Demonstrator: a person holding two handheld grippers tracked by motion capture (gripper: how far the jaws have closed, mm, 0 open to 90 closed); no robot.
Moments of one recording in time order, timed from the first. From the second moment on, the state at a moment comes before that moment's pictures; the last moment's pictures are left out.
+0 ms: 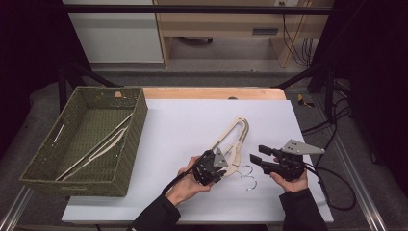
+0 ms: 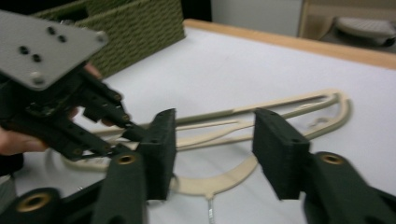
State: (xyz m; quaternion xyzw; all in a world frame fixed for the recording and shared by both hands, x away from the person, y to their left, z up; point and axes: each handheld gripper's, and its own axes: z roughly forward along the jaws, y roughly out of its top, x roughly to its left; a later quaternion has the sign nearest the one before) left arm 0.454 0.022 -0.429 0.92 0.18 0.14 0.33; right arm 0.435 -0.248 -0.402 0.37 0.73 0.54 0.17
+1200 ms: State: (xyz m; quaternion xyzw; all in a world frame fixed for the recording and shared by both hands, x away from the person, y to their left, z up) left arm 0.468 0.114 -0.393 0.85 0.31 0.20 0.37; right arm 0.442 -0.265 -0.420 0.42 0.72 0.52 0.18
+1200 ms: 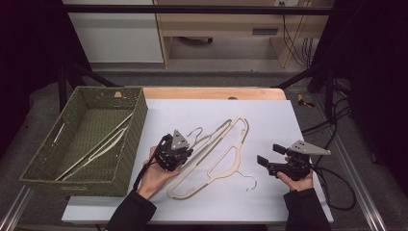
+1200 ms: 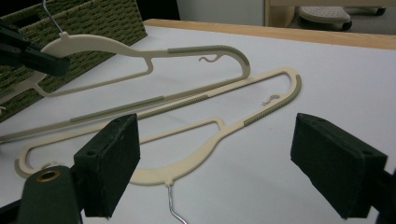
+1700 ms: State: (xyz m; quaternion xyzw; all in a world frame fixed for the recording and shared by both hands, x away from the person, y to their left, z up) left arm 0.450 0.152 -0.369 0.82 0.32 0.19 0.43; right arm 0.440 -0.264 -0.420 0.42 0.72 0.52 0.18
